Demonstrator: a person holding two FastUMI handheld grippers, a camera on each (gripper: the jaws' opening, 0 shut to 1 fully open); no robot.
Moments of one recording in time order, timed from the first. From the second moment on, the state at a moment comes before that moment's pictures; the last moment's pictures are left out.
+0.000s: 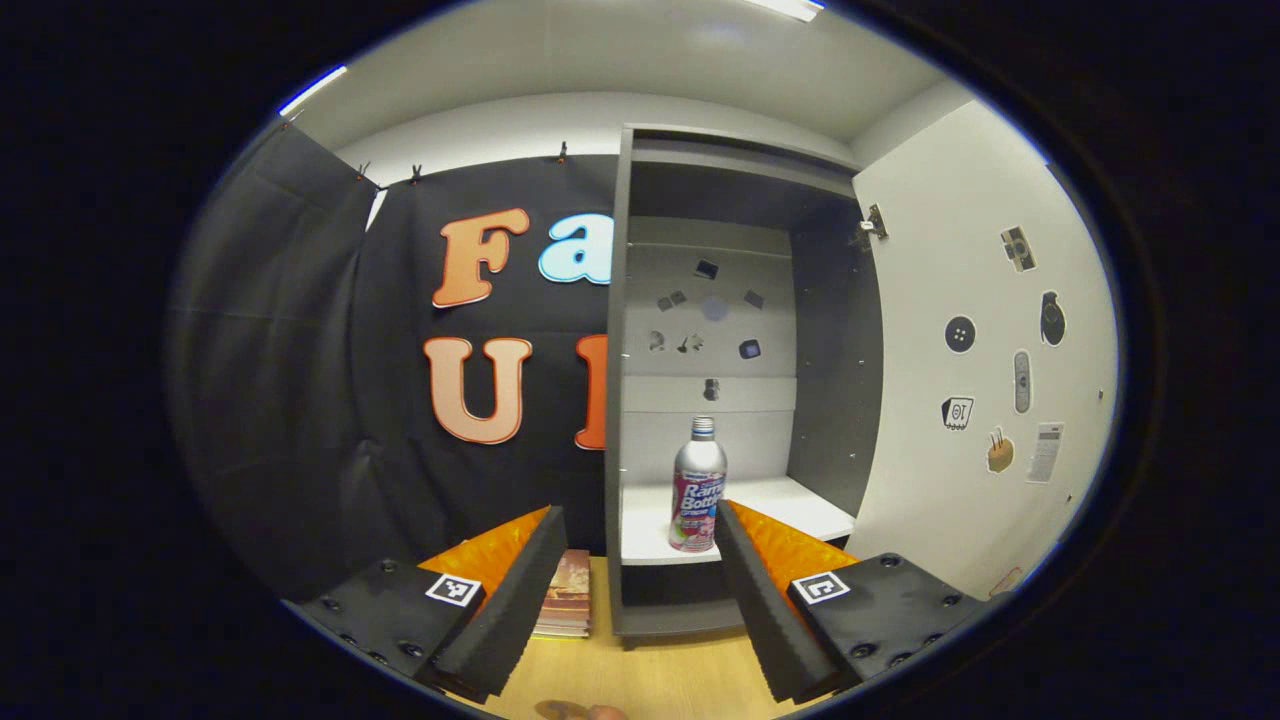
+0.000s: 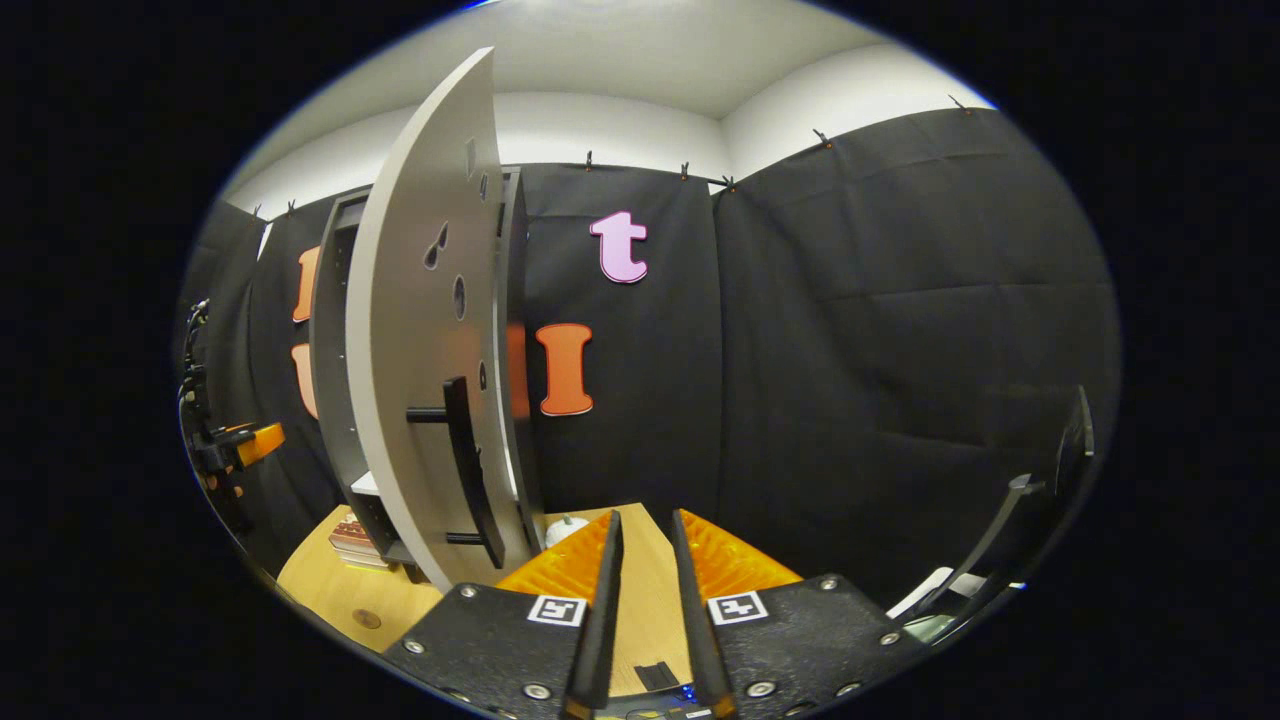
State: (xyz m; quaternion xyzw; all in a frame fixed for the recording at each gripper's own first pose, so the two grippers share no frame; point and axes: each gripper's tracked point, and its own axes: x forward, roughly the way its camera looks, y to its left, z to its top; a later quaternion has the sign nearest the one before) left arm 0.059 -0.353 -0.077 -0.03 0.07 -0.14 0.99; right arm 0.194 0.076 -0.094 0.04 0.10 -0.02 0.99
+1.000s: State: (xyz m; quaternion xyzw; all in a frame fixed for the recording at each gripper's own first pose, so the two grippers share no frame) left arm 0.216 -0.456 -0.122 0.00 0.04 -0.15 0.99; right arm 0.206 0.048 -0.102 0.03 0.10 -0.08 0.99
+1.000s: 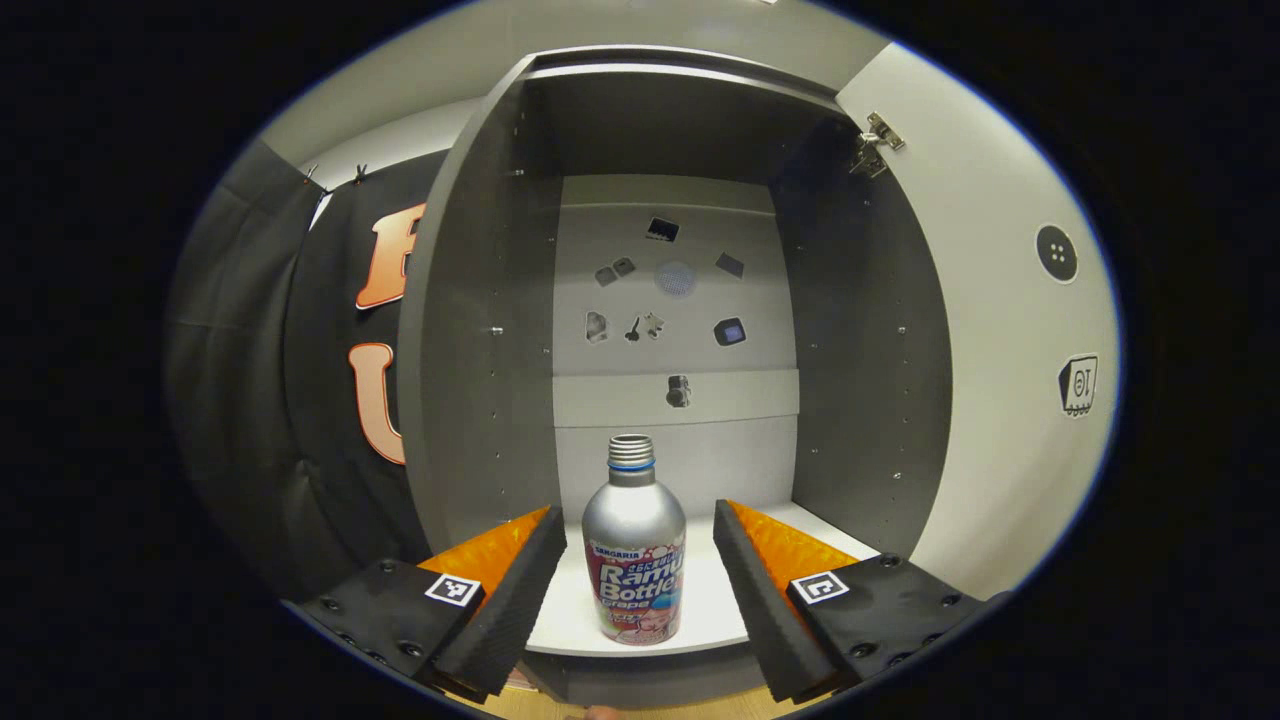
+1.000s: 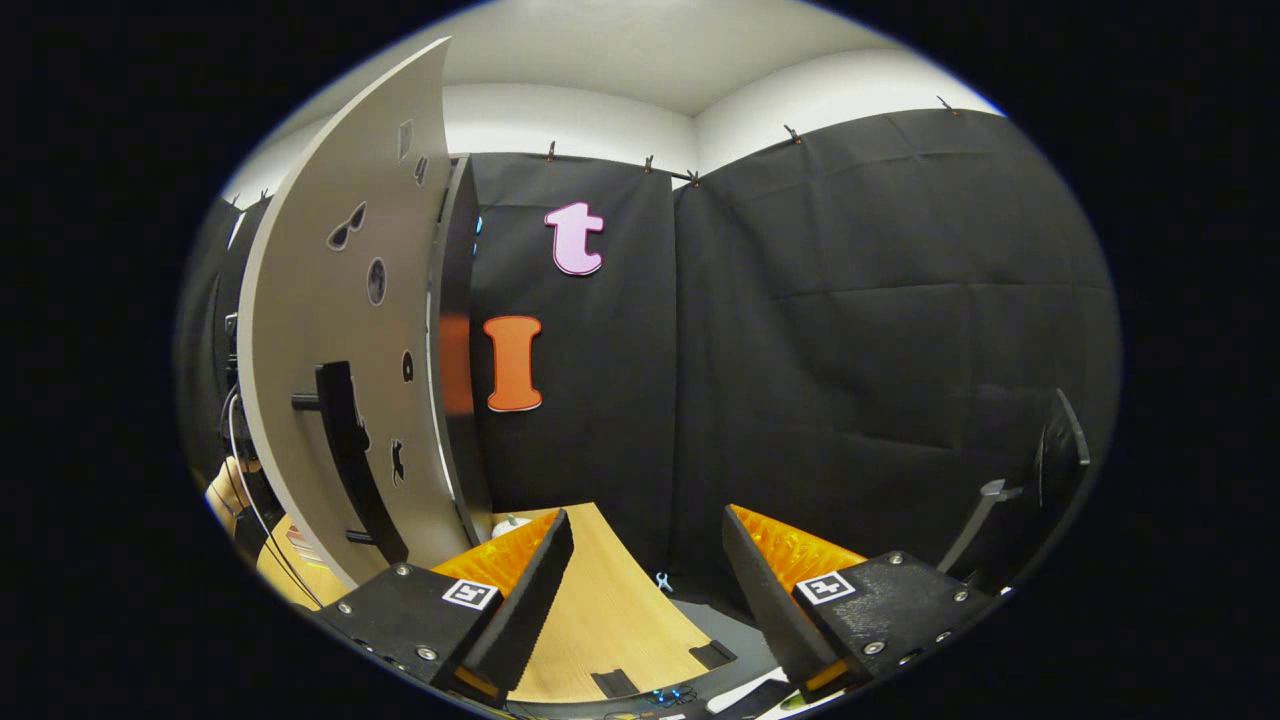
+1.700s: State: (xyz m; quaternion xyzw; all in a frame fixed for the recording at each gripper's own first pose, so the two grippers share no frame) left arm 0.258 -0.465 -0.167 -0.01 0.09 -0.15 0.98; right arm 0.206 0.042 -0.109 0.03 0.12 -0.09 0.99
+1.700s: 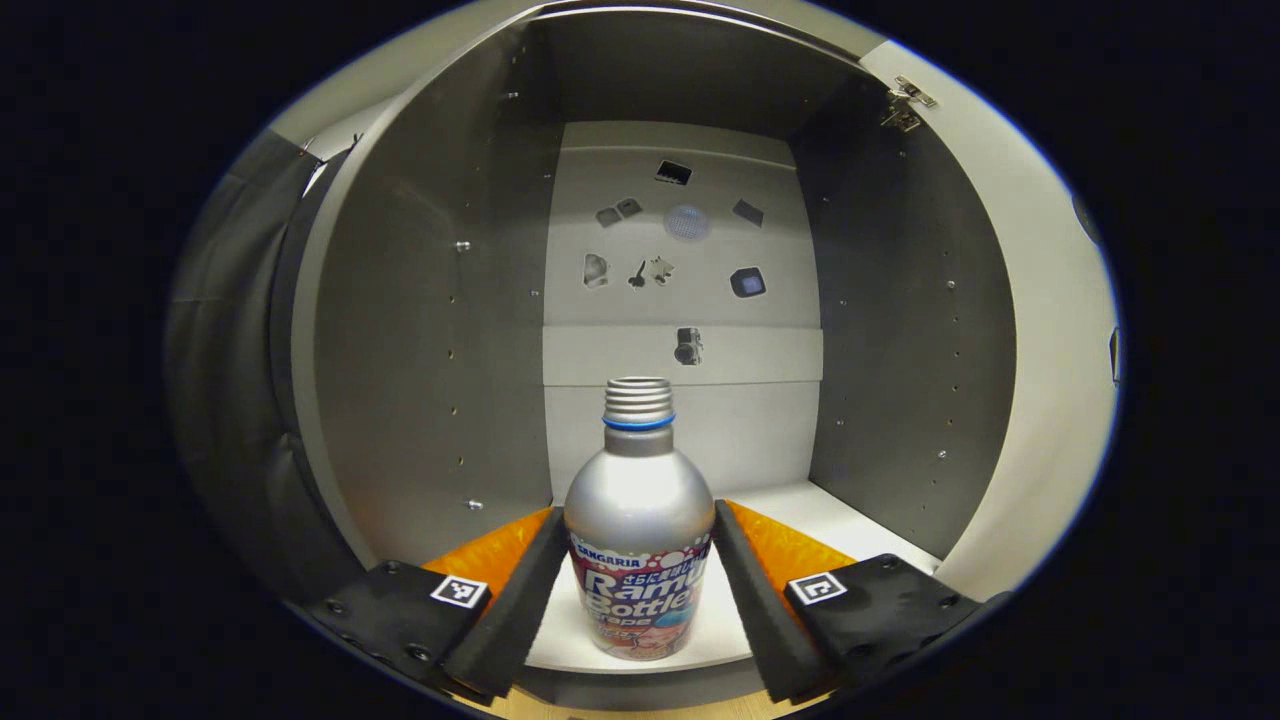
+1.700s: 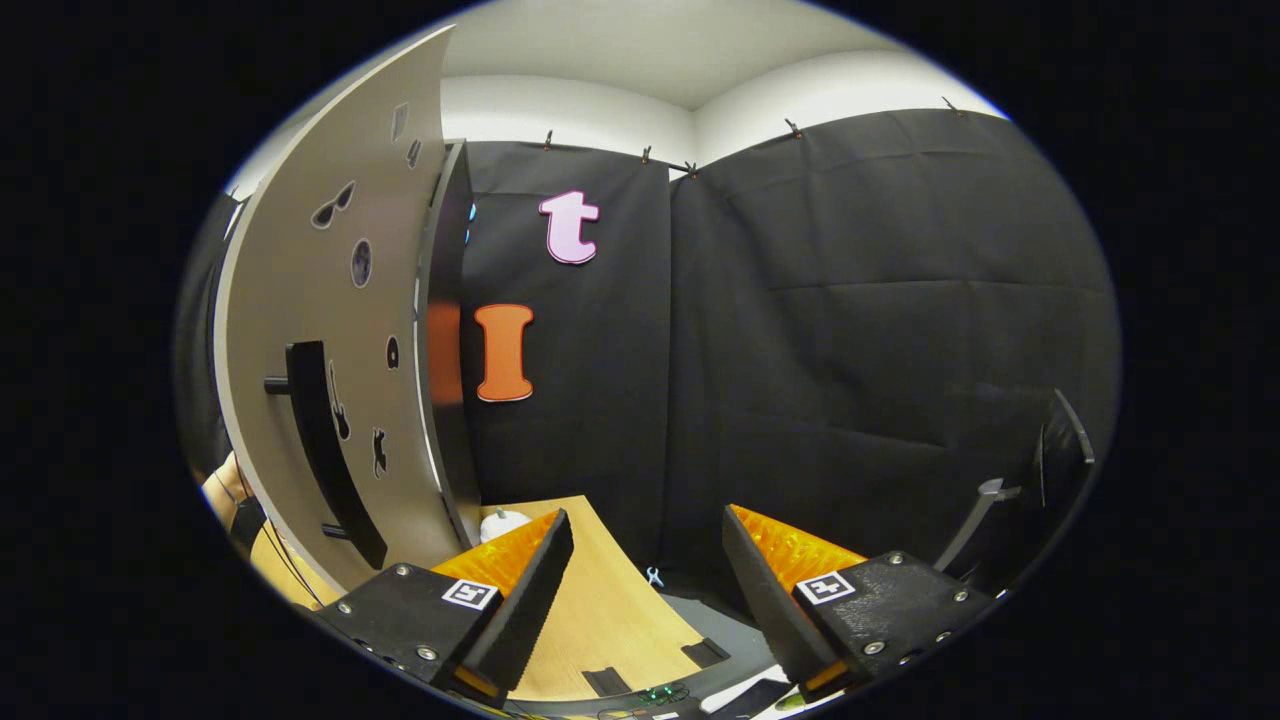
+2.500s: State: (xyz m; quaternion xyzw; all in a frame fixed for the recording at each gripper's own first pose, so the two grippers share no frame) left arm 0.180 -0.410 -0.124 -0.04 0.07 -0.17 0.98; right arm 0.208 0.053 -0.106 0.03 0.11 -0.06 0.99
